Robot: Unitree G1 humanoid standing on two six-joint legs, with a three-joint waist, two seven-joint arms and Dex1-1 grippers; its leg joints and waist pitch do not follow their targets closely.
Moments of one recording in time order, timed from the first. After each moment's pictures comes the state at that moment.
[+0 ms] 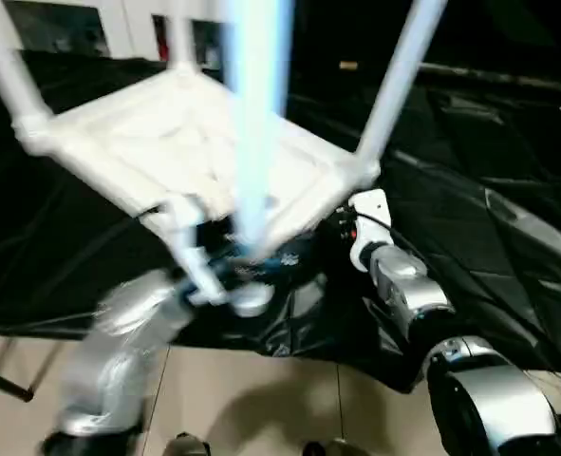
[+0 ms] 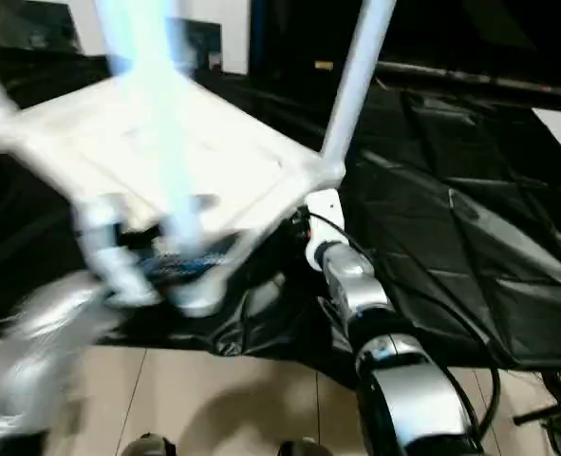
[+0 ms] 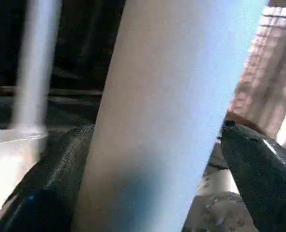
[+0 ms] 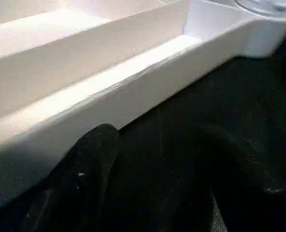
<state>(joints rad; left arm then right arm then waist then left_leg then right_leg) -0.29 0.12 -0.12 -0.19 -0.45 0.38 -0.74 -0.79 -0.06 -0.01 1.11 0.05 -0.07 0.23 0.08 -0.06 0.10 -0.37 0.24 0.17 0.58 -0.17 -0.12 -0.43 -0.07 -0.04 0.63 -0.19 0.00</state>
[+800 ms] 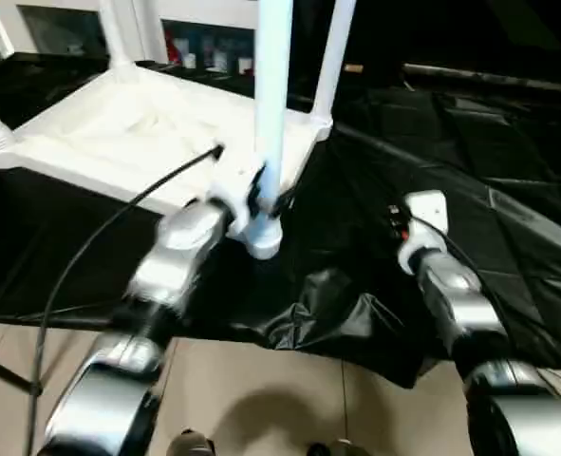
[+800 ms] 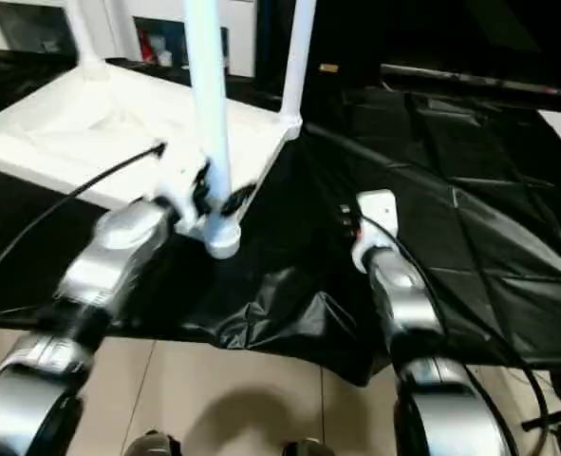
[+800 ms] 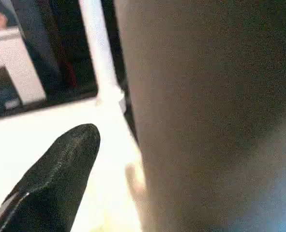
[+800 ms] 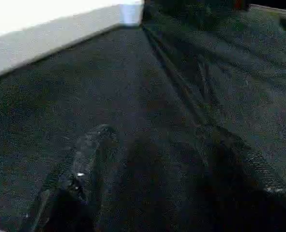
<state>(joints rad) -0.76 0.14 -0.13 0.65 -0.07 -0.06 -0.42 -0.55 -0.21 -0.09 0.78 0.09 -0.07 0.25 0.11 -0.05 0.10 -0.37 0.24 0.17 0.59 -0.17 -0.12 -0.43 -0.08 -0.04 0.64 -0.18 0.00</state>
